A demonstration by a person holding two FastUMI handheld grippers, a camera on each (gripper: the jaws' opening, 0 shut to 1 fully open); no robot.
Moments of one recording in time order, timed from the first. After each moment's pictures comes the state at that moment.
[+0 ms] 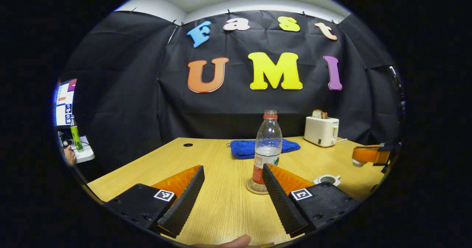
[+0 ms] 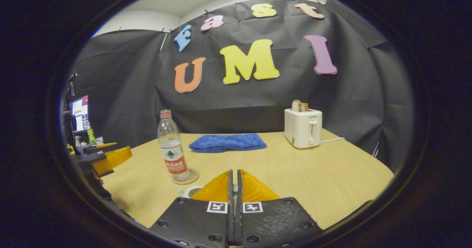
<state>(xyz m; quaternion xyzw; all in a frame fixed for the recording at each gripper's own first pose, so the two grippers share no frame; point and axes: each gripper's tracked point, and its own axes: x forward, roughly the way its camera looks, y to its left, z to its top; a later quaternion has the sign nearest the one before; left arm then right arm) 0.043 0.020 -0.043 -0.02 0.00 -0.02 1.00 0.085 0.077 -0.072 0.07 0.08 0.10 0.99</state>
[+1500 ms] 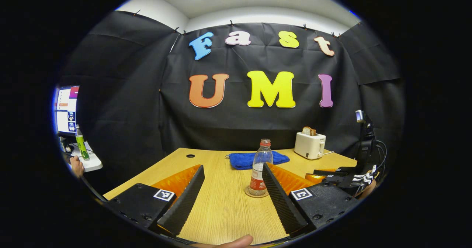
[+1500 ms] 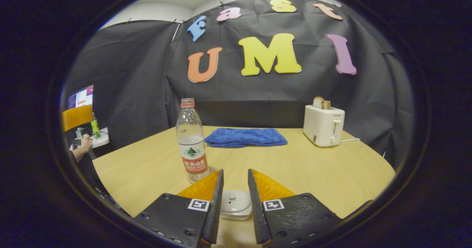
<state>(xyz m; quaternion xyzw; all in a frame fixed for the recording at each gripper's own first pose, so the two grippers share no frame) -0.014 0.046 0.010 -0.02 -0.03 -0.05 1.00 0.089 0.130 -0.066 0.03 0.09 0.12 0.99</state>
